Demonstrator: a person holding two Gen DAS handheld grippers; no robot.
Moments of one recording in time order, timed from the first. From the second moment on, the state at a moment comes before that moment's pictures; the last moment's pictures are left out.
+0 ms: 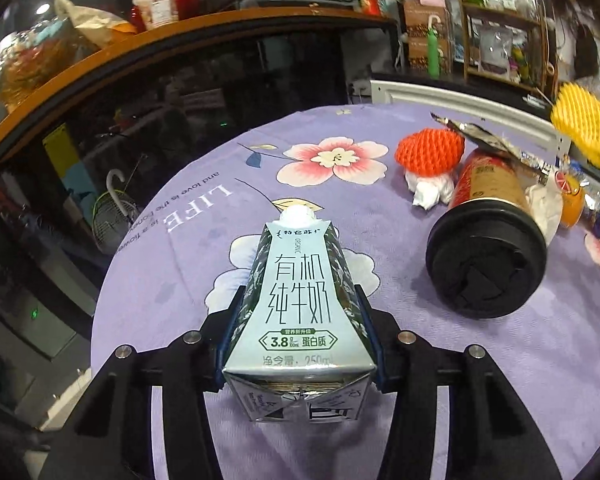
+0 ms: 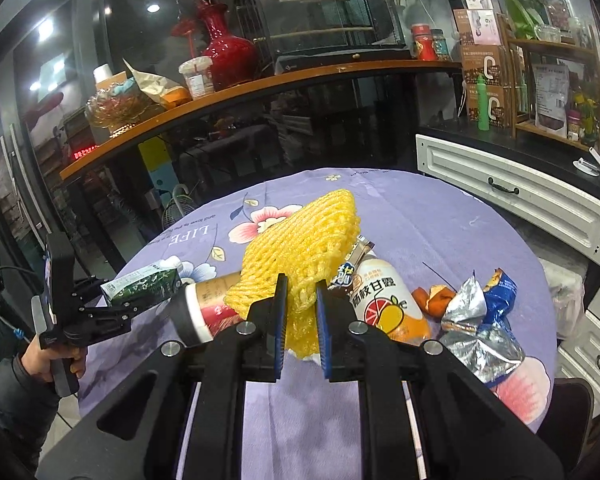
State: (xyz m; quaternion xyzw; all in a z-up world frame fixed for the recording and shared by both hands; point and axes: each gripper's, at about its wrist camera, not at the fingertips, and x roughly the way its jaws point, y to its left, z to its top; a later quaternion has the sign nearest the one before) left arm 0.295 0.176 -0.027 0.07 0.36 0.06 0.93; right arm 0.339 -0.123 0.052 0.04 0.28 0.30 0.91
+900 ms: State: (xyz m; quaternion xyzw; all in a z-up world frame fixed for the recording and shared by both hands) left arm 0.218 -0.036 0.039 0.06 0.23 -0.16 0.96; right arm 0.242 -0.330 0.011 0.07 0.28 0.15 0.95
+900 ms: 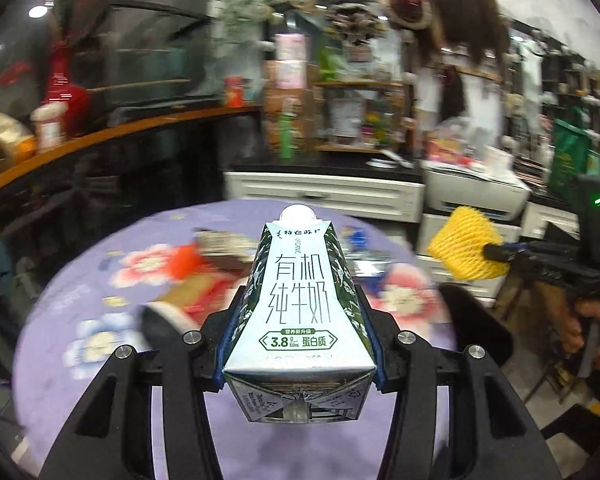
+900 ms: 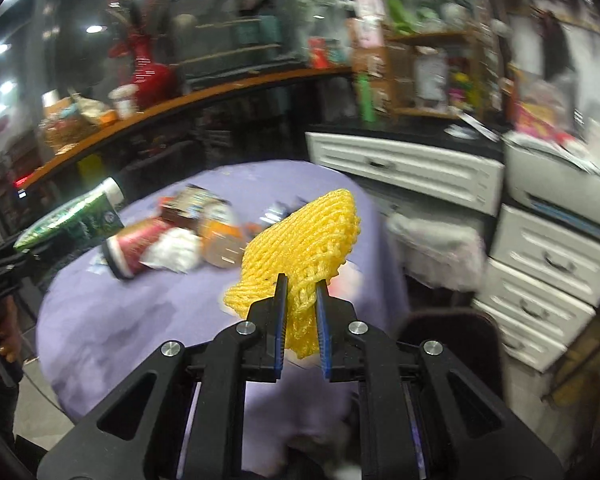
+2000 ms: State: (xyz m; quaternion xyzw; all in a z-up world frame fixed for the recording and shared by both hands) left arm 0.256 -0.315 -0.109 0.15 0.37 -0.33 0.85; right arm 0.238 -0.484 -0.209 0.14 0.46 -0.07 0.88
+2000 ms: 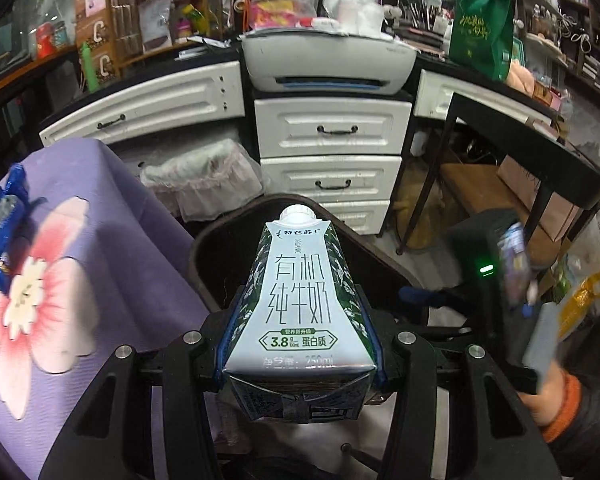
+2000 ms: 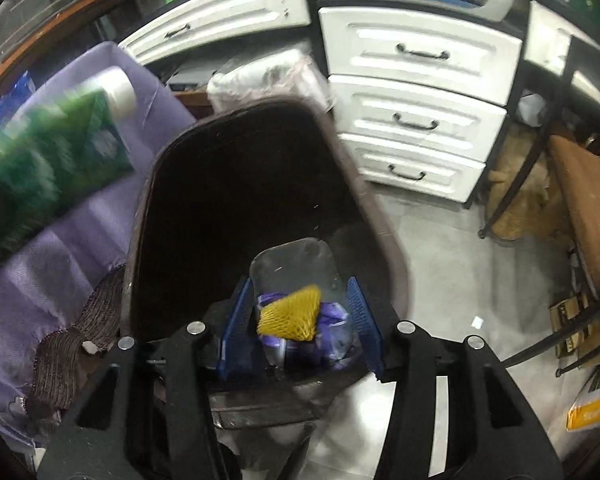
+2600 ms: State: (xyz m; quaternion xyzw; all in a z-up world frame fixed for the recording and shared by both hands) left arm 0.283 -0.378 -0.199 0.19 0.47 -0.32 0.80; right arm 0.161 -0.551 -0.153 0.17 0.38 -0.16 0.90
